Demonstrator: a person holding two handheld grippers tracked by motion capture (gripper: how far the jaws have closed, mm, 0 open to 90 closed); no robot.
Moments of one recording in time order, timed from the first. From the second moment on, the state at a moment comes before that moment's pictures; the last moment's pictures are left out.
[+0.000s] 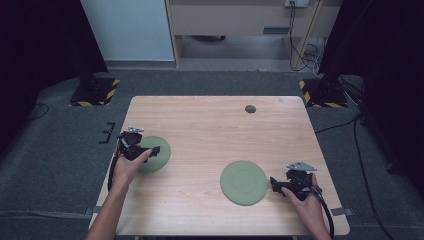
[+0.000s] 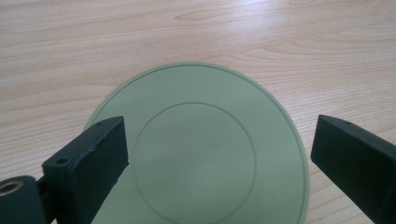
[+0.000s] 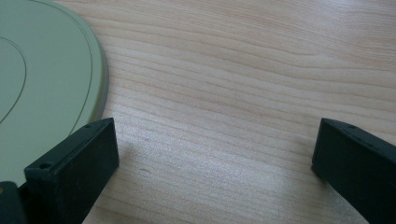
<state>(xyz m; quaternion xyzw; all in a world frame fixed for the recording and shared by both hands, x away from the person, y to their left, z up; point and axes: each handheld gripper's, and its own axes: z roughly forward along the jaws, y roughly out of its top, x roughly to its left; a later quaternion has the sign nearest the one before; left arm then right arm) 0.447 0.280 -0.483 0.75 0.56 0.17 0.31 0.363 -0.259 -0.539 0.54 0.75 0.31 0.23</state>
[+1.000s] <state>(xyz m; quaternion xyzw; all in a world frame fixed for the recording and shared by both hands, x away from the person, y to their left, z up) 0.436 0.259 -0.475 0.76 0.53 0.17 0.33 0.363 -0.259 -0.539 0.54 0.75 0.31 0.23</state>
